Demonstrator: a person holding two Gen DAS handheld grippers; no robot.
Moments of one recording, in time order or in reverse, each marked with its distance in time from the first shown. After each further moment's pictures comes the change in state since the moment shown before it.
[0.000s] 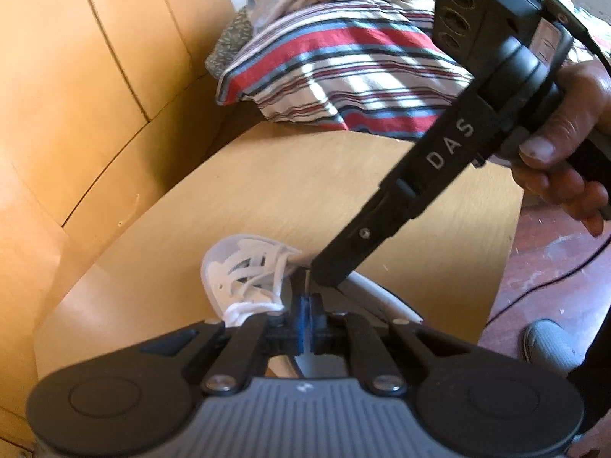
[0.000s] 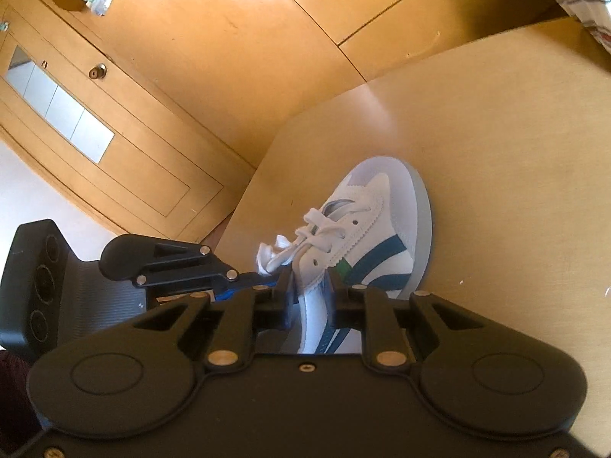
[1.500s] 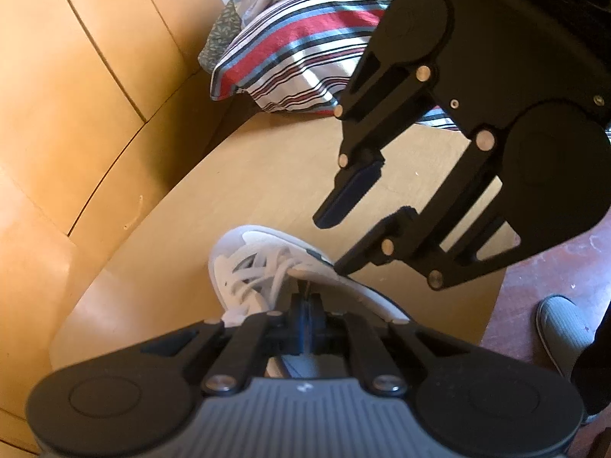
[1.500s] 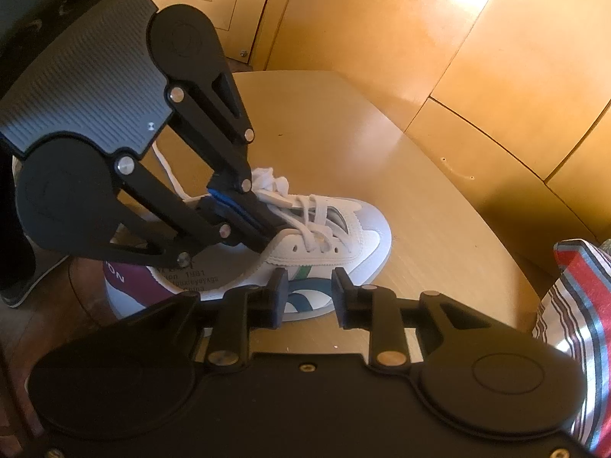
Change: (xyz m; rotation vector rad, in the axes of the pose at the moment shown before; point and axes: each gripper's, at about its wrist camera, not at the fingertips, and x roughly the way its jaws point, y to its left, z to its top) left arm 0.000 -0.011 0.001 0.079 0.039 0.036; right arm 0.030 0.103 -0.017 -1.045 0.223 -0.441
